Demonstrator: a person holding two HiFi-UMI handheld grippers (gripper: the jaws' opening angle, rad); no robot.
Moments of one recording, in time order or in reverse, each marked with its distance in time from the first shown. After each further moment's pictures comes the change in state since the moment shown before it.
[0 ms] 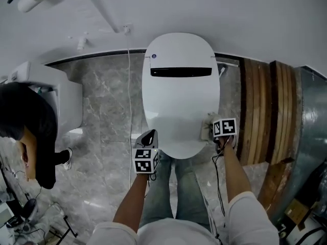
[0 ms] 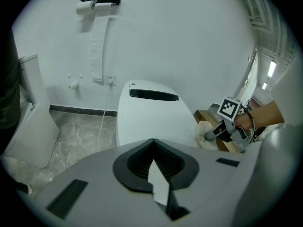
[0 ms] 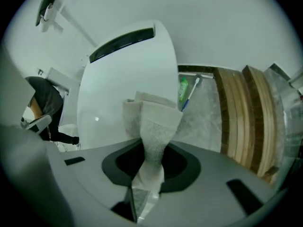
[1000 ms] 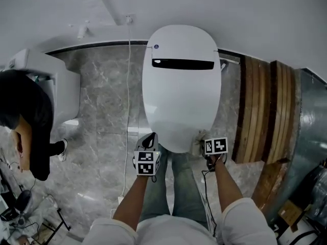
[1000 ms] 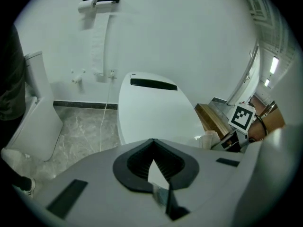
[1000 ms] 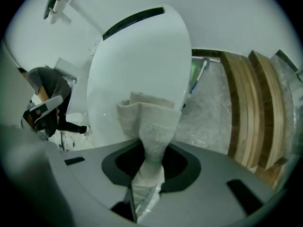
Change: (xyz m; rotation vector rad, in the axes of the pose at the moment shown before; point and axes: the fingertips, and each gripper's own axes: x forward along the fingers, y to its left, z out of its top) left arm -0.013 -0.008 -0.058 0.008 0.053 0.029; right arm 0.025 0.037 -0.116 -0.005 0.084 0.070
